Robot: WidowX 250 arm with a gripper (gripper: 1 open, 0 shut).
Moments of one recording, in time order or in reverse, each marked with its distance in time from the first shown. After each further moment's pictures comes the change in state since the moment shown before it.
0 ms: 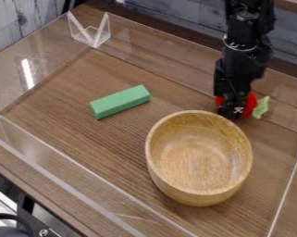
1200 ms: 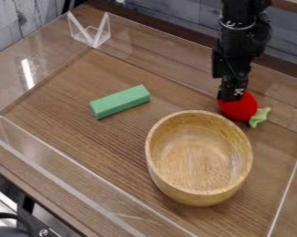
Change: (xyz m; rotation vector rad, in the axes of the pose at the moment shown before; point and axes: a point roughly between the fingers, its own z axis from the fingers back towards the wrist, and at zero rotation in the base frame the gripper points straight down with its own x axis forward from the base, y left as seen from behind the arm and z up) arm -0.010 0.013 0.023 0.040 -0.034 0.062
